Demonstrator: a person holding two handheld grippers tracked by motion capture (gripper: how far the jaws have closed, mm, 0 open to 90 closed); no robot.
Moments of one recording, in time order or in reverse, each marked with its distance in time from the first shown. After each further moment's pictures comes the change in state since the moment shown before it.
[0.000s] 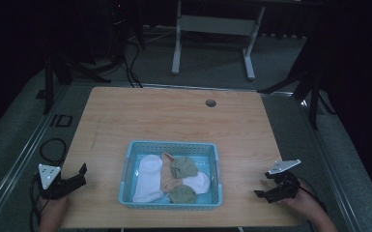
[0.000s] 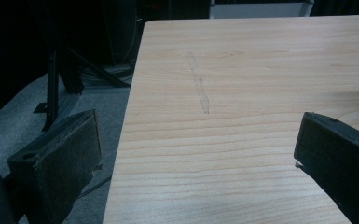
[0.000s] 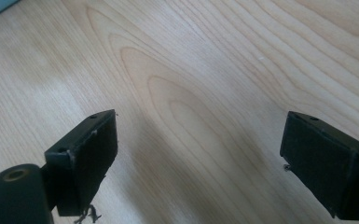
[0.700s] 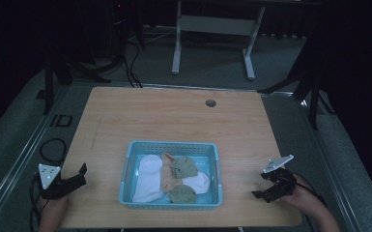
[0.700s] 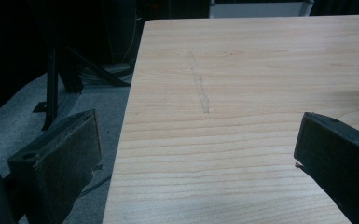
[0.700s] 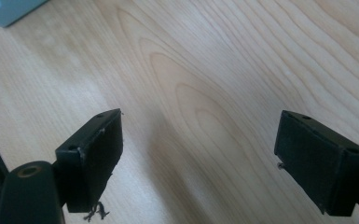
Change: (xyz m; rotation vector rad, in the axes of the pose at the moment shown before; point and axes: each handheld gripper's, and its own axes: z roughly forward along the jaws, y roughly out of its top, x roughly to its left) left arm 0.000 0.000 0.000 0.001 -0.002 -0.001; right arm 0.011 0.024 -0.004 0.087 0.053 -0.060
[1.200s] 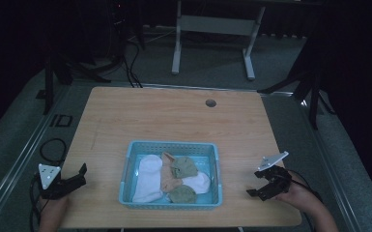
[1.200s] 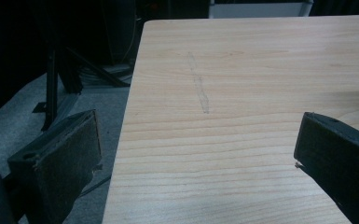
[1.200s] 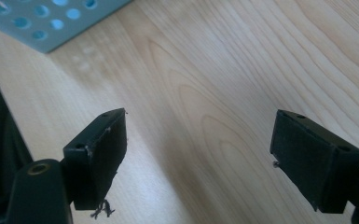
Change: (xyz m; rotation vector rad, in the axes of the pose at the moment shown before) left arm 0.000 0.000 0.000 0.000 -0.002 0.000; right arm 0.012 0.023 -0.005 -0.011 0.028 -0.027
